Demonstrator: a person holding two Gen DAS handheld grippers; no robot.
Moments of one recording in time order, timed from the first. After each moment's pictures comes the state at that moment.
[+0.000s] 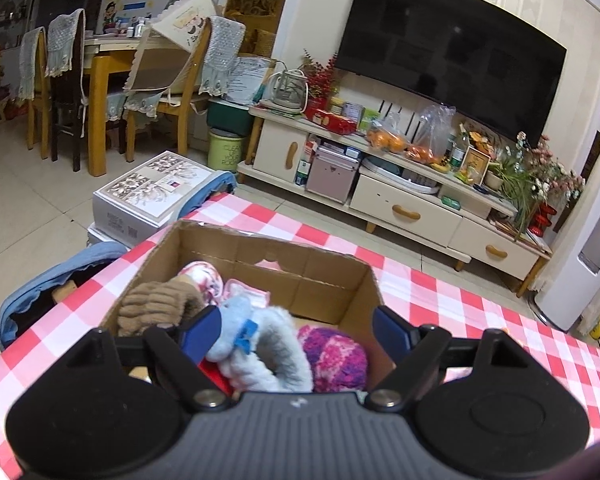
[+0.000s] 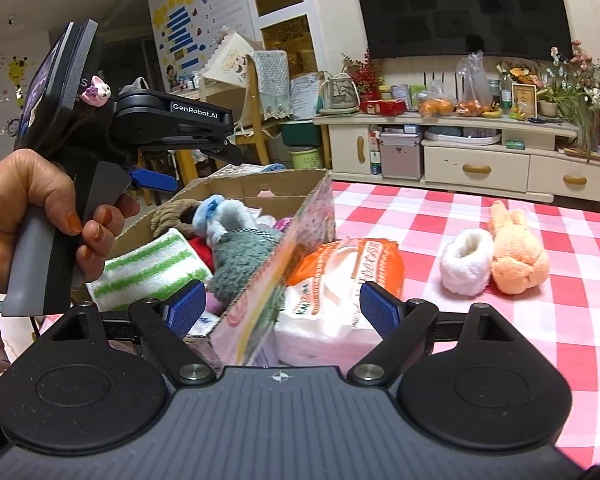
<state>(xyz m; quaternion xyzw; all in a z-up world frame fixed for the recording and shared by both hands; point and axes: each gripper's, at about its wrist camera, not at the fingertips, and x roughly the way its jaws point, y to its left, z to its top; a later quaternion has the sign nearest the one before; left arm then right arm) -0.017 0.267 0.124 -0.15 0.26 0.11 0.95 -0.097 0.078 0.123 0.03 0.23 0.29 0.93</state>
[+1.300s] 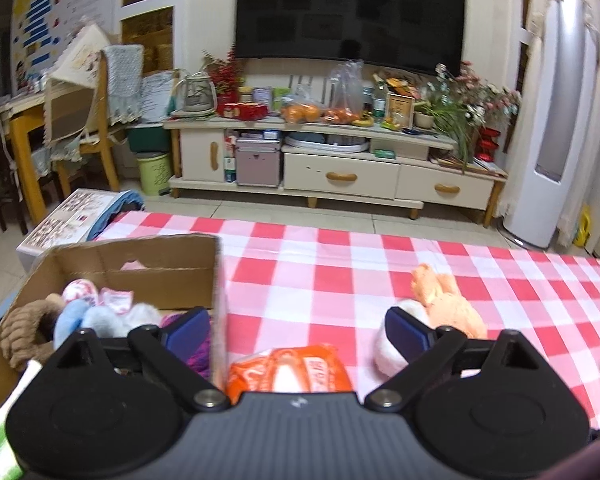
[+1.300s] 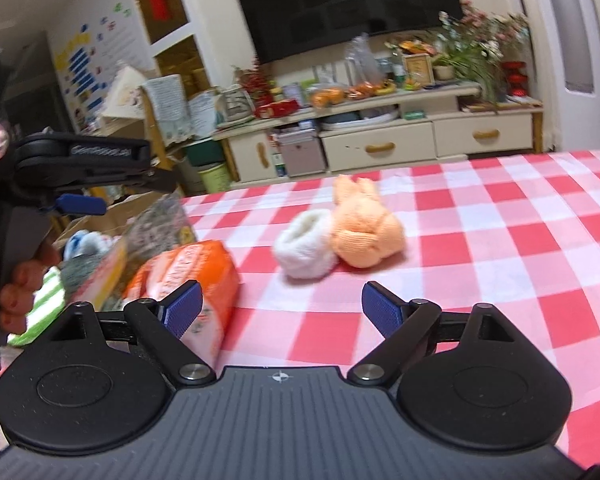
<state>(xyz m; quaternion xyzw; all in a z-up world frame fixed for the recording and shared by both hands) 0.007 0.140 0.118 -0.03 0.28 0.03 0.96 -0.063 0.006 0.091 0.12 0.24 0.15 0.95</state>
